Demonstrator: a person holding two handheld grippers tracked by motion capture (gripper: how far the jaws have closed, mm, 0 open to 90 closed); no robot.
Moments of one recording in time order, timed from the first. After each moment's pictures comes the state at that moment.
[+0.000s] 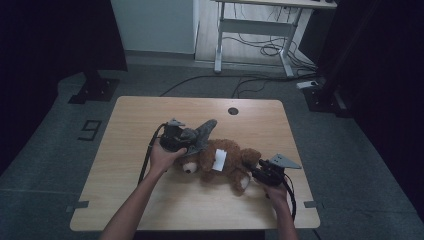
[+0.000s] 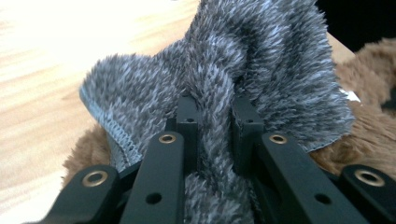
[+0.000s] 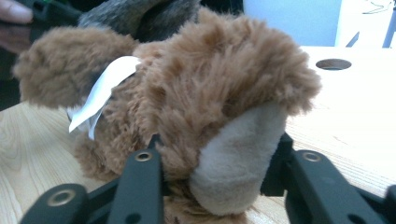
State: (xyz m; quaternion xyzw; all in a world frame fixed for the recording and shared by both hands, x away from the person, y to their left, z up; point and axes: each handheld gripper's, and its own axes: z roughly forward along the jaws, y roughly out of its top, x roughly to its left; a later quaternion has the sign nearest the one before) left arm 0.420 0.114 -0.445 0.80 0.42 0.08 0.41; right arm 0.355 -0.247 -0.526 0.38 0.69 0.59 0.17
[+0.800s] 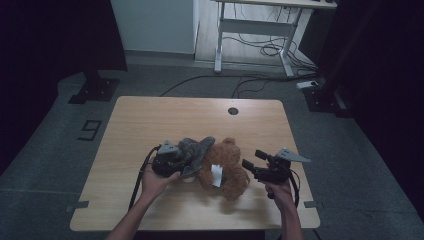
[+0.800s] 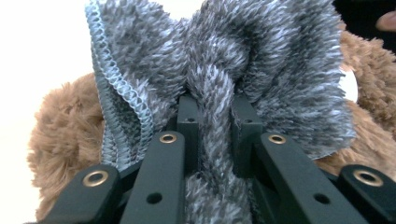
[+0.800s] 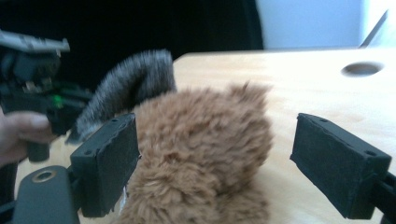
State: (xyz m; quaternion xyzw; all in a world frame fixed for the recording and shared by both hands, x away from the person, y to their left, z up) left arm 0.353 0.133 -0.472 0.79 0.39 0.10 0.46; right arm 0.342 -0.242 -0.478 0.40 0.67 0.61 0.11
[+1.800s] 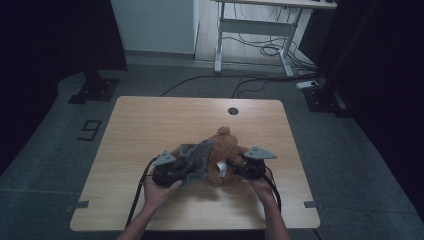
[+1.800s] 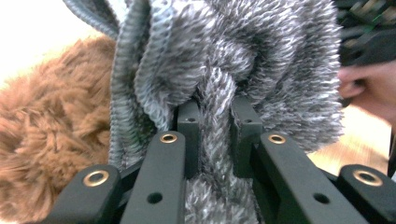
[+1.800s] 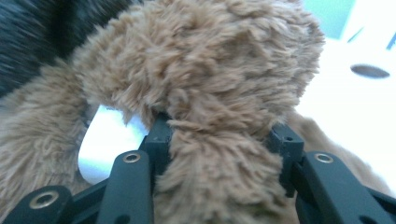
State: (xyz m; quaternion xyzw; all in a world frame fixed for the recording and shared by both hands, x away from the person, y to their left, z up) left arm 0.340 0.123 -0.494 0.76 0.39 0.07 0.51; right arm 0.373 -0.188 -0.508 0.35 0.76 0.52 0.19
